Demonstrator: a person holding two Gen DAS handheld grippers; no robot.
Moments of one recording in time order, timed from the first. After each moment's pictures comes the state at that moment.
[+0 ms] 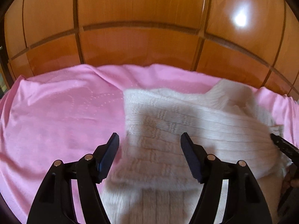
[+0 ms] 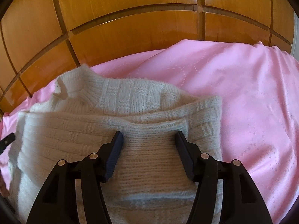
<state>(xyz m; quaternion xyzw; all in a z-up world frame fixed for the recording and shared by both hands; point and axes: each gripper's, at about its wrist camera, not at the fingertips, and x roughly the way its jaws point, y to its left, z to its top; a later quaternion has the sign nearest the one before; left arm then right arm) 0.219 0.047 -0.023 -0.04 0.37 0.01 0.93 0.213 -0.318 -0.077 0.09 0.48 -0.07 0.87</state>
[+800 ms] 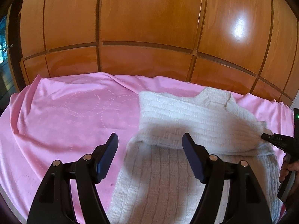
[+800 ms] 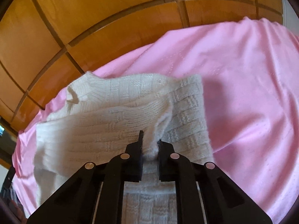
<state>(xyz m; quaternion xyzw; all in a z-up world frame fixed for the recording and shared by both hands) 0.133 0.064 0.012 -0.06 0.33 0.02 0.94 0.177 -0.336 -0.056 0.18 0.50 -0.07 0.84</state>
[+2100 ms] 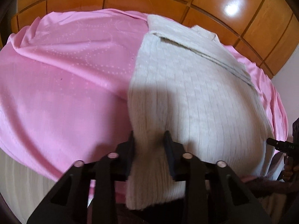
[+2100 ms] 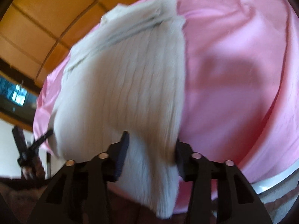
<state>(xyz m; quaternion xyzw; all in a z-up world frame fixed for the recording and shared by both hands) -0.018 0.119 -0.071 -0.11 0.48 -0.08 0.87 -0.065 -0.336 -0.045 0.21 0.61 0.07 0.76</state>
